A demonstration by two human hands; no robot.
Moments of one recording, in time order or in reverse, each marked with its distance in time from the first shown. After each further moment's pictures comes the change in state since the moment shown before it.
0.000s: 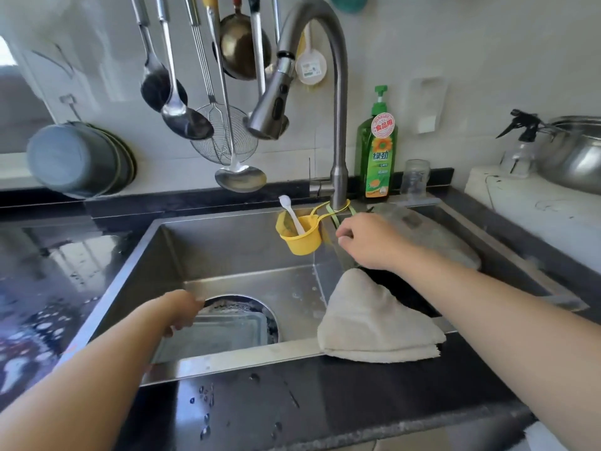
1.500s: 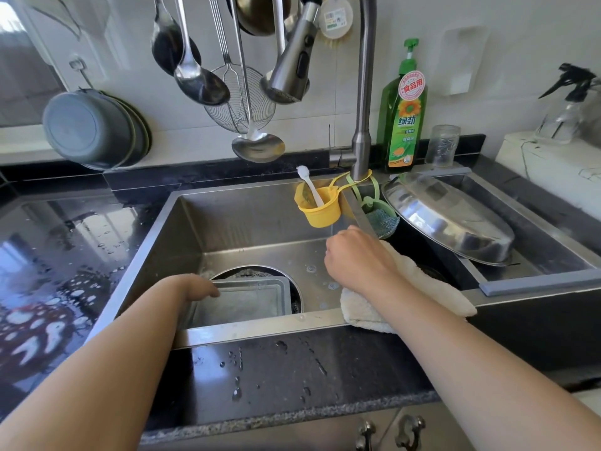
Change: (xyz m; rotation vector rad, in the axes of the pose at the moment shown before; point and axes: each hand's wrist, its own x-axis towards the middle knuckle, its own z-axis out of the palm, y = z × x) left_hand 0.025 -0.016 0.023 -0.368 -0.101 -0.139; right_hand -0.019 -0.031 0.096 -0.148 0.066 -0.136
